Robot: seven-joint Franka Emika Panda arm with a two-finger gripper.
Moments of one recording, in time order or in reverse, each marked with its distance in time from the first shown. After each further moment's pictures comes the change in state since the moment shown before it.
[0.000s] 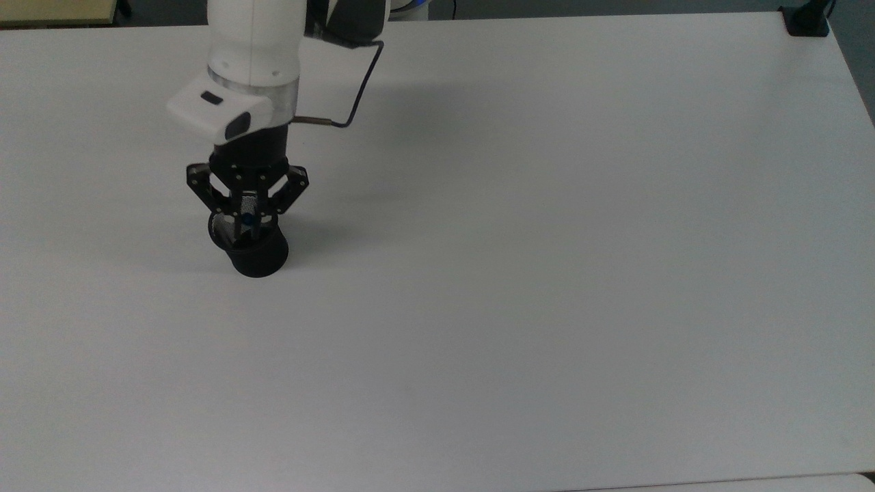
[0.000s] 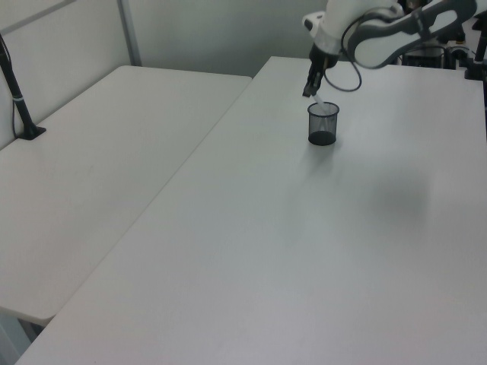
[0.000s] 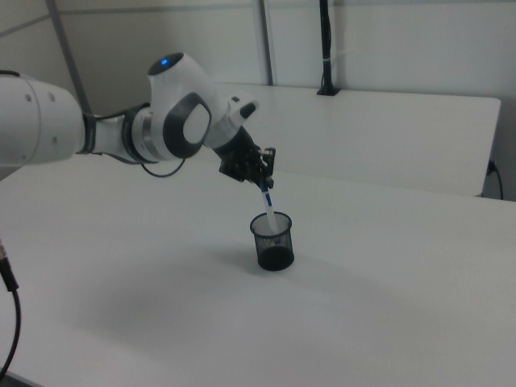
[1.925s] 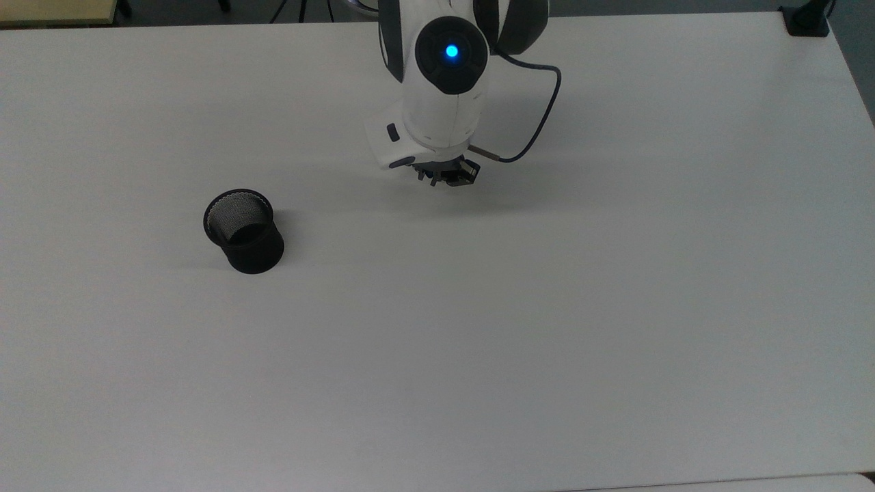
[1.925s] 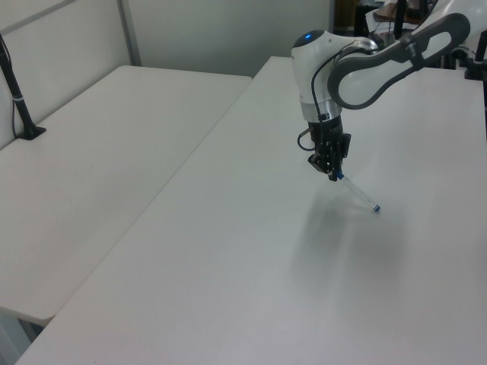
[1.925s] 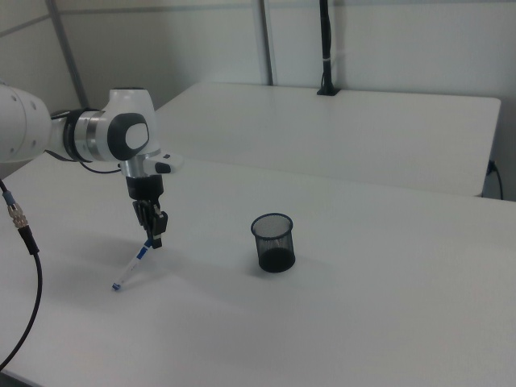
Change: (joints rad) arm 0.265 0.101 0.063 0.028 0.221 -0.569 0.811
